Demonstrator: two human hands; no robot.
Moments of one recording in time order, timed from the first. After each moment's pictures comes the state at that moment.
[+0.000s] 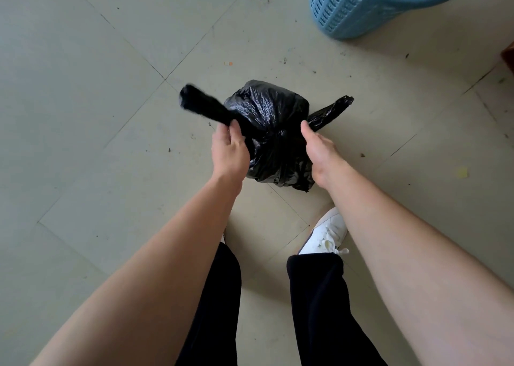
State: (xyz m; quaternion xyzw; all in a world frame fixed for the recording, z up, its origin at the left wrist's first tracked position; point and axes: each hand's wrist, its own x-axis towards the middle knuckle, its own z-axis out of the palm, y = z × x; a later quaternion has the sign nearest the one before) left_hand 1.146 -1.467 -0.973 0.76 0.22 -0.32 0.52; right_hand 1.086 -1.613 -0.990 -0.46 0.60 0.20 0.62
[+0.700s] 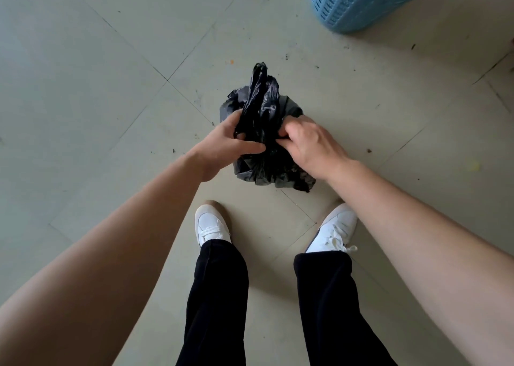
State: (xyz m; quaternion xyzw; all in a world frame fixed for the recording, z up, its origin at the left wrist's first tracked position) left_hand 1.190 -1.438 -0.960 0.64 0.04 -0.58 0.49; right_hand 1.093 -1.614 -0.968 -0.90 0.12 0.20 0.36
